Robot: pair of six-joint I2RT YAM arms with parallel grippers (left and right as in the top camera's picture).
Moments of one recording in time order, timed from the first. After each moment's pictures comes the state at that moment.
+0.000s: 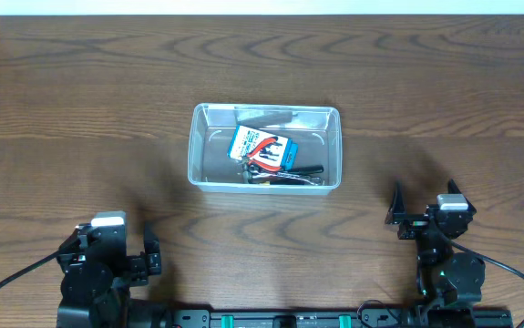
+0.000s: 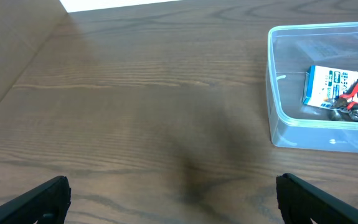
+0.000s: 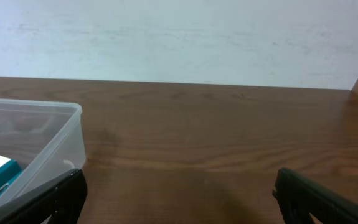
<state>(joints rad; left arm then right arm) -0.14 0.21 0.70 -1.03 -0.27 0.01 0.02 0.01 0.01 -0.07 0.02 -0.01</state>
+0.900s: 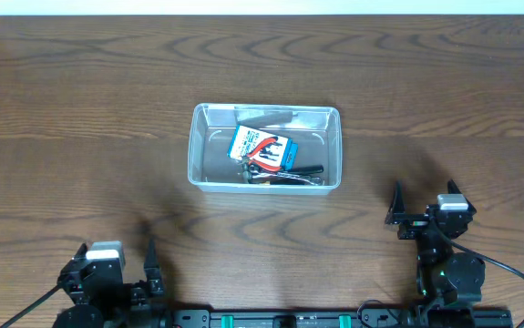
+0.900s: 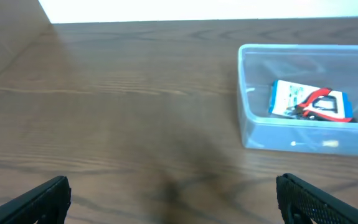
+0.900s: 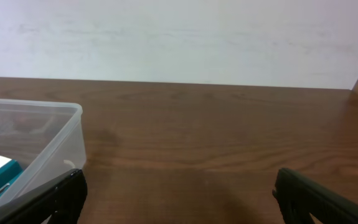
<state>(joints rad) -0.10 0.01 0.70 -1.11 -0.15 -0.03 0.02 0.01 0.01 -0.07 0.02 -0.01</state>
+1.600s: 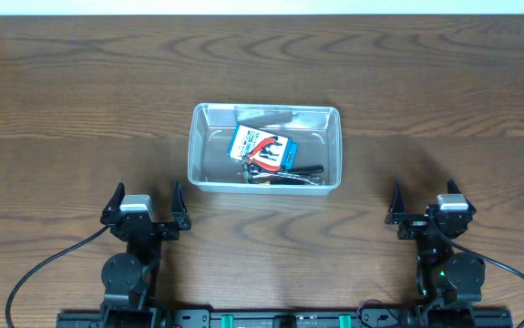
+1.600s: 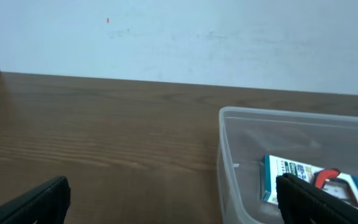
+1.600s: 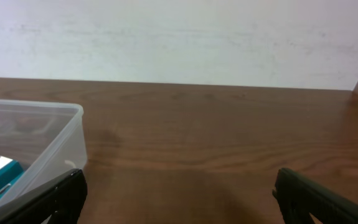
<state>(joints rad) -0.10 0.01 0.02 -0.11 -0.08 -0.08 0.02 0.01 0.01 -0.07 0.02 -0.01</state>
